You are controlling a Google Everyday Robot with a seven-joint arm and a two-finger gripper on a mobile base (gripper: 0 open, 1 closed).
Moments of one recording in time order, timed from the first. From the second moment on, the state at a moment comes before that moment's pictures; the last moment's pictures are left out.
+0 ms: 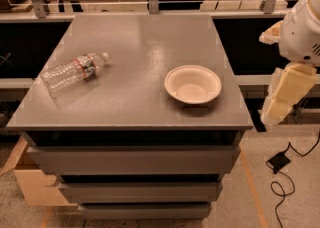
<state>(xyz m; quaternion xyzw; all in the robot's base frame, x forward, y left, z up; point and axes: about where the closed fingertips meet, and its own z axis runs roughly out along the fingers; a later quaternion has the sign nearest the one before) 0.445 -0.200 0.968 -0.62 0.77 -0.03 0.17</state>
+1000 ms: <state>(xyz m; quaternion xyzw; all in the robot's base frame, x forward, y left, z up) 0.478 -0.136 0.897 -0.68 0.71 0.02 0.15</state>
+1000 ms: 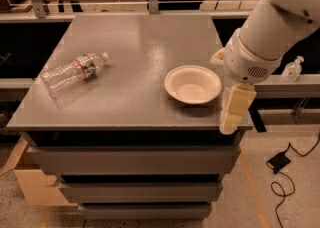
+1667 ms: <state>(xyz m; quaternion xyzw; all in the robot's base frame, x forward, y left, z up) 0.479 -0.100 0.873 -0.73 0.67 0.02 0.11</state>
